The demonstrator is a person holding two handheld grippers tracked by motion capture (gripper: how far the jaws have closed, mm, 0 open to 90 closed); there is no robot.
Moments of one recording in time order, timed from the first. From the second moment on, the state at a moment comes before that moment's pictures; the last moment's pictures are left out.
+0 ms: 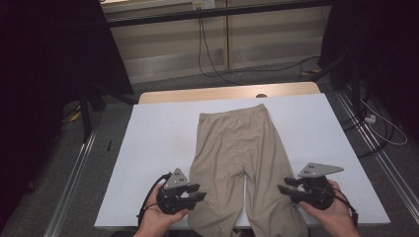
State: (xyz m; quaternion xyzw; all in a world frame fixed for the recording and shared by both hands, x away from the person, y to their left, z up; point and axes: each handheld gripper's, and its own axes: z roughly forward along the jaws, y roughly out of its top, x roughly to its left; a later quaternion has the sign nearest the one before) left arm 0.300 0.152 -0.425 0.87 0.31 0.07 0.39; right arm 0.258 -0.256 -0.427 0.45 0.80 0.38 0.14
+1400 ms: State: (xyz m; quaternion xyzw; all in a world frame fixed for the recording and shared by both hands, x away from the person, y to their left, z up) left arm 0.304 0.168 -0.437 0.87 0.38 0.06 0.31; right arm 0.224 -0.284 -0.437 0.44 0.82 0.34 0.11
